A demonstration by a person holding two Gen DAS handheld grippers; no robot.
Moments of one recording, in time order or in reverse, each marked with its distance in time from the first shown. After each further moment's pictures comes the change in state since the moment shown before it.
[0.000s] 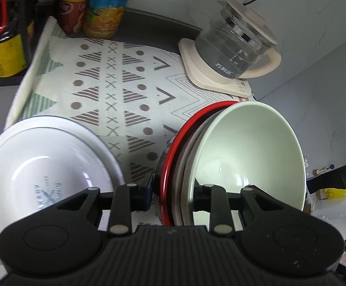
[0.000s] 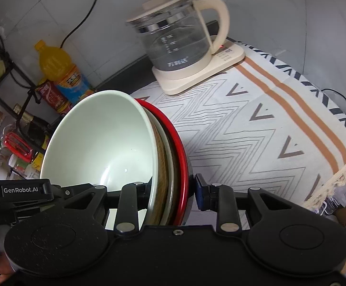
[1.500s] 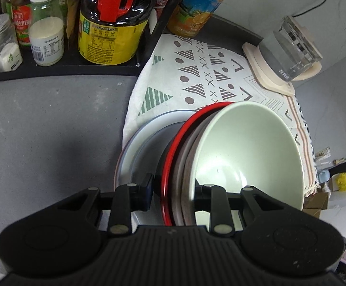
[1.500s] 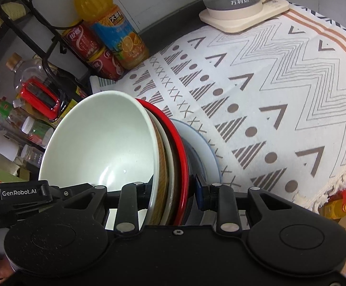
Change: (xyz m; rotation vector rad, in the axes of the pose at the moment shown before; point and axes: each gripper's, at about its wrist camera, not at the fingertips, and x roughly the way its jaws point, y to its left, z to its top) left arm -0.051 0.163 0.003 0.012 0.059 0.061; right arm 0.050 0.138 -0.090 0.077 0.088 0.003
